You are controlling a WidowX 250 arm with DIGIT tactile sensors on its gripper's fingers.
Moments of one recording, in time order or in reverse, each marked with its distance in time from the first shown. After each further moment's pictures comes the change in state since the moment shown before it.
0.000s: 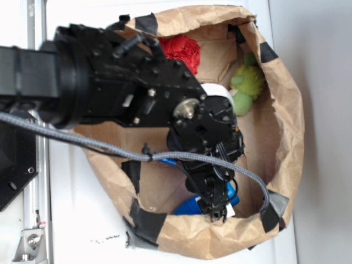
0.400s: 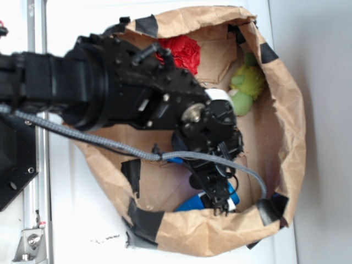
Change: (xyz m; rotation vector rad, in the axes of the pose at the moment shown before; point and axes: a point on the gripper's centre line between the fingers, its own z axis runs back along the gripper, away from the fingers) arm -0.001 0.013 -0.023 0.046 -0.006 0.037
